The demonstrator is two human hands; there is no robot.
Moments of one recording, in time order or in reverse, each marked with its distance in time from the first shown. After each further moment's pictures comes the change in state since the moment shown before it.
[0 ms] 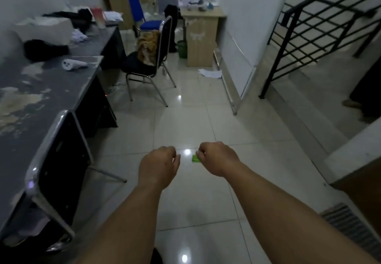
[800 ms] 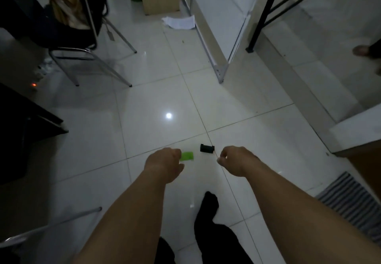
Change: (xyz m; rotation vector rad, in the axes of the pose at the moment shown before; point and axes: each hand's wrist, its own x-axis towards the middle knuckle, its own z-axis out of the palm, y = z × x) left_hand 0.351 -0.011 0.217 0.108 -0.831 0.165; right_hand 0.319 0.176 0.035 0.133 -0.445 0.506
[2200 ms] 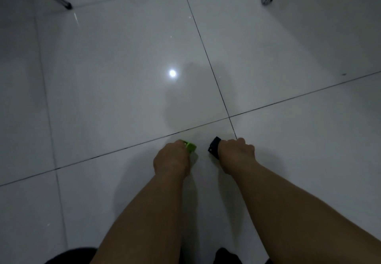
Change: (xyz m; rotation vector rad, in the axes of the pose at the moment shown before) left_hand 0.494 -0.038 0.309 -0.224 -0.181 -0.344; right_hand 0.570 0.040 0.213 -0.397 -0.256 0.019
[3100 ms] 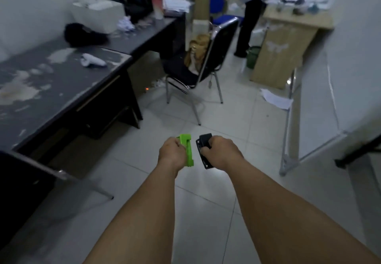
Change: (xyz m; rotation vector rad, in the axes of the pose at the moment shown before) left_hand -0.548 -0.033 -0.359 -1.226 0.829 -0.362; right_hand -0.623 -0.040 -0.300 0.176 0.580 -0.642
